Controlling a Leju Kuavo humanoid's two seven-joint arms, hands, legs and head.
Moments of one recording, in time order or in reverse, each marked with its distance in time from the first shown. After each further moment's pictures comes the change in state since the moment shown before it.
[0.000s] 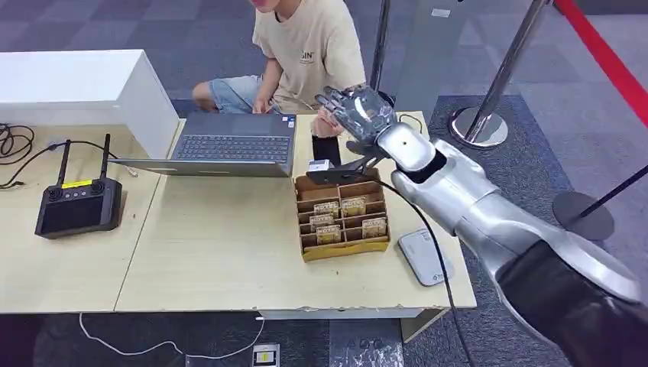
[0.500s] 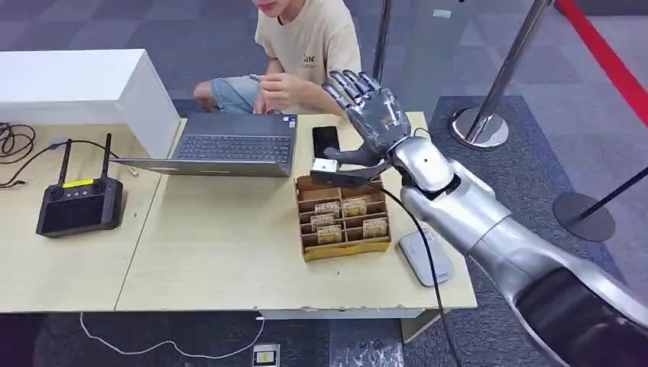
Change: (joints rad) left arm 0.023 0.000 0.000 0.003 0.002 0.009 -0.005; right arm 0.170 -0.111 -0.144 -0.293 -0.088 -0.121 0.047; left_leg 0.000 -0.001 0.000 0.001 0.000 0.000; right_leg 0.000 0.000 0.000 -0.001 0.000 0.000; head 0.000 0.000
